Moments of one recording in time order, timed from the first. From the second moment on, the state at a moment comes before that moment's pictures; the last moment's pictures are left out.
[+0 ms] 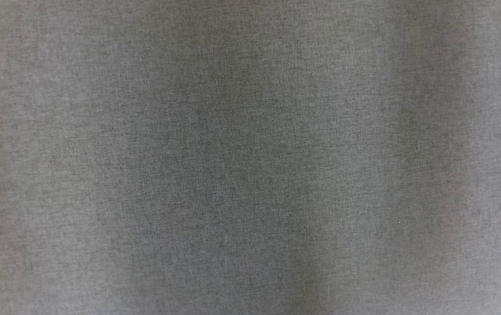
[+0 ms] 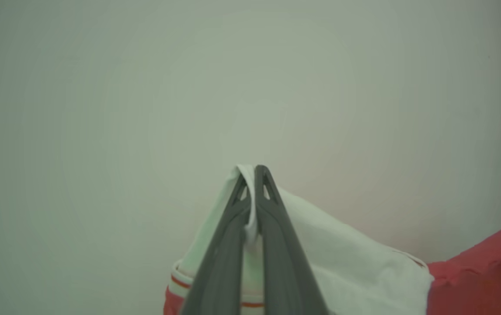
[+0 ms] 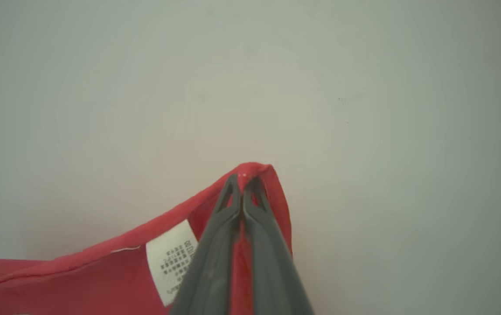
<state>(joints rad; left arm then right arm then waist) -2.16 0.50 -0.67 0.77 -0.90 -0.13 -0.03 -1.89 -0.18 0.02 0.82 0.49 0.13 0.01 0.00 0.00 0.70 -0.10</state>
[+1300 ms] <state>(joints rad) -1.03 0.72 -0.57 0.18 -1.14 0.03 -0.26 -0.90 -0.26 0.21 0.41 0.69 0.13 -0.03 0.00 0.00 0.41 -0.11</state>
